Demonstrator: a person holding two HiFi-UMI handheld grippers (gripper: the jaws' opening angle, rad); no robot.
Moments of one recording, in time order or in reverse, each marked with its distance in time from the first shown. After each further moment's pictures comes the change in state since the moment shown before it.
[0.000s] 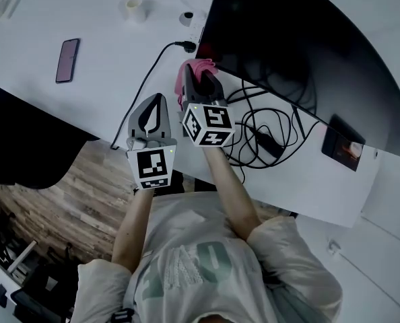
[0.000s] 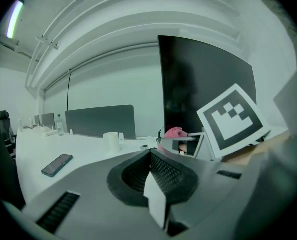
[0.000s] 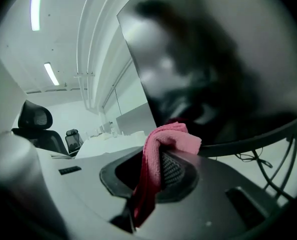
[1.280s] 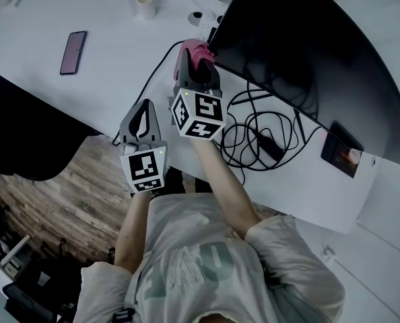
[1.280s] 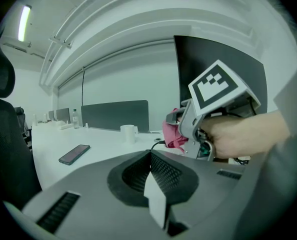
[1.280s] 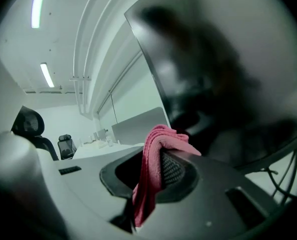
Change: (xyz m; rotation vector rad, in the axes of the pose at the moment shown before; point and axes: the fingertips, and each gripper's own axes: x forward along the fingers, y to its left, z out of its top) left arm -0.026 0.040 -0.030 -0.057 0.047 0.124; right arm 0.025 0.028 0.032 0.003 -0.079 -0.066
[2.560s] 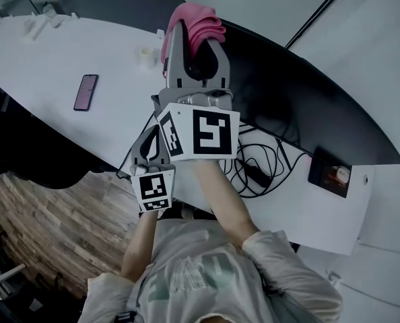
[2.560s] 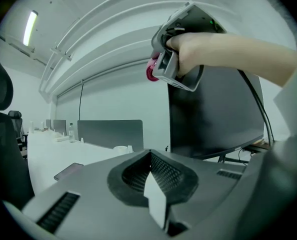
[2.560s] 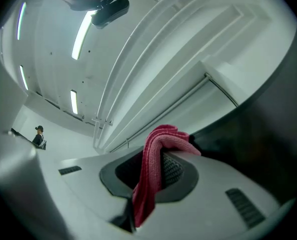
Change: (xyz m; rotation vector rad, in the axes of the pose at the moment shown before) left arm -0.015 -0.030 0.073 0.003 -0.157 -0.023; right arm -0.073 0.108 0.285 -0.156 -0.597 0.184
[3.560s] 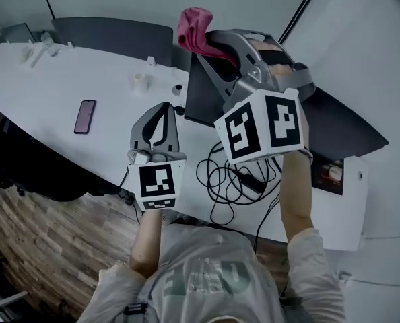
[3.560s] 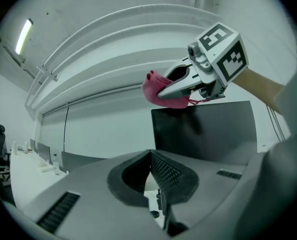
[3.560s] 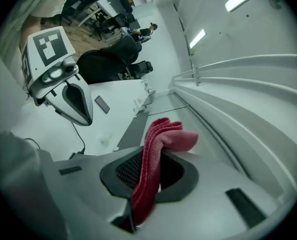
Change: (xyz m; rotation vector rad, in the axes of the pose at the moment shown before) left arm -0.004 -0.029 0.169 0.076 -0.236 -0.129; right arm -0.027 0.002 0.038 -1.420 0.509 0.610
